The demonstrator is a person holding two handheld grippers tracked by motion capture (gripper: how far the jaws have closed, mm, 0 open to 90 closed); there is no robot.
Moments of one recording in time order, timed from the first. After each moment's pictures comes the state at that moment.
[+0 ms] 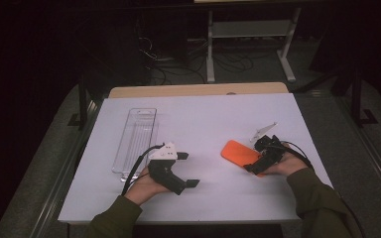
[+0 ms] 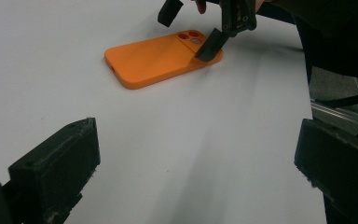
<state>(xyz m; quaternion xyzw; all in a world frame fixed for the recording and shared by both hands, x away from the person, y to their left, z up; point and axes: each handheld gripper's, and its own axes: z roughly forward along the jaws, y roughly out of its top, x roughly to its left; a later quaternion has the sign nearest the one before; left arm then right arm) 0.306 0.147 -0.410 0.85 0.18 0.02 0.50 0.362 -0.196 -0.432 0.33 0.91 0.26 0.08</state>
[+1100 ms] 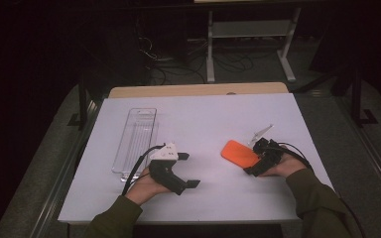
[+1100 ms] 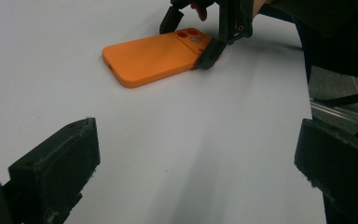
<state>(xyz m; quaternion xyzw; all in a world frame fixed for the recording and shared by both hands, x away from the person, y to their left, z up) 0.306 0.146 -0.412 0.85 0.18 0.02 0.50 0.362 -0.193 -0.439 0.32 0.92 0.23 0.06</state>
